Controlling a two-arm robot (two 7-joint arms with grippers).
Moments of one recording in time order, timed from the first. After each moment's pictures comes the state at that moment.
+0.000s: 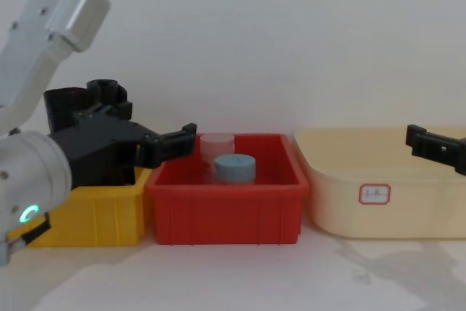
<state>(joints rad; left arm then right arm) -0.20 0.39 0.44 -1.65 -0.22 0.01 -0.04 -0.01 0.34 -0.23 -1.77 0.29 0.03 0.07</state>
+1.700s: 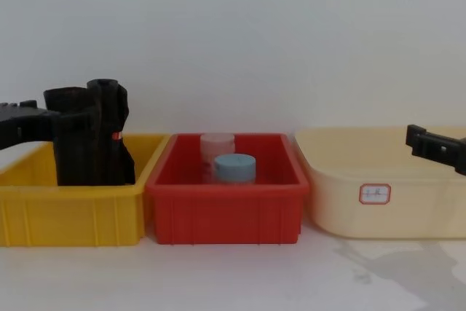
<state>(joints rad) -0.26 0.41 0.25 -1.53 -0.42 0.08 -0.13 -0.01 0.34 -0.23 -1.77 0.29 0.03 0.07</state>
